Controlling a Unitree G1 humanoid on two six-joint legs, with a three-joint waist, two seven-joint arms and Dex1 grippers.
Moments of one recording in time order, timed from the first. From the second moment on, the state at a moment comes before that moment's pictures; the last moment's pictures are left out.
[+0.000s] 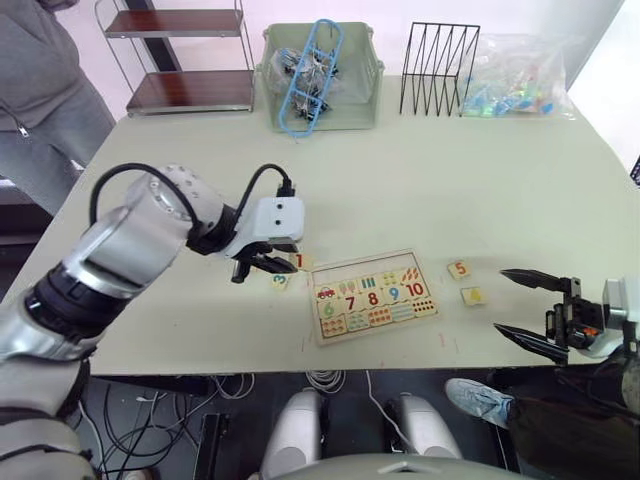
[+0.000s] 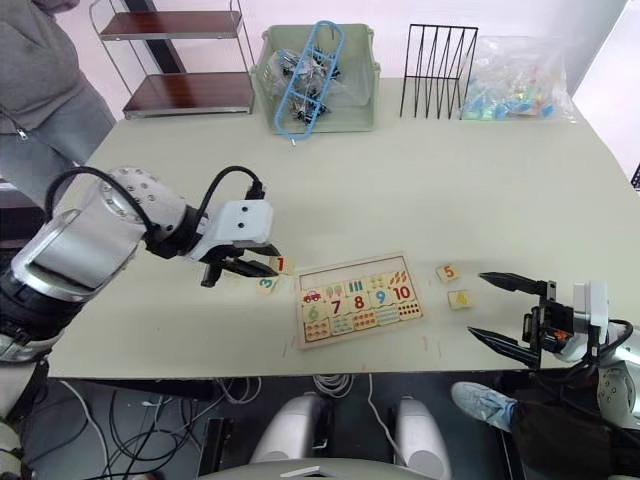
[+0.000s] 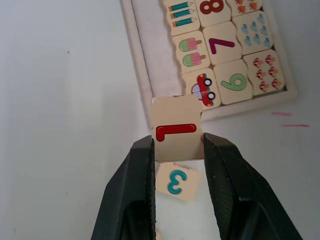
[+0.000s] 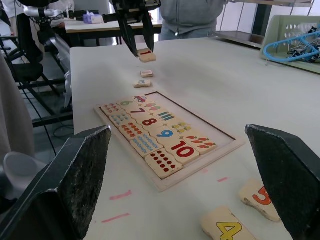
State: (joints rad) left arm -0.85 1.03 -0.51 -0.30 -0.10 0.72 -1.37; right arm 0.04 -0.62 -0.34 0.08 0.67 -0.10 1.53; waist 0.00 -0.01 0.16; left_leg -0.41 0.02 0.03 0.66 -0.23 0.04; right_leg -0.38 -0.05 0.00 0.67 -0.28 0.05
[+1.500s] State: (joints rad) left arm -0.93 0.79 -0.71 -0.19 0.05 1.00 -1.32; right arm 0.07 -0.62 -0.34 0.02 0.68 -0.11 1.45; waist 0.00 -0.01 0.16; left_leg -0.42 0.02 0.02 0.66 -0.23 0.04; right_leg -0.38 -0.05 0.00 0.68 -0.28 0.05
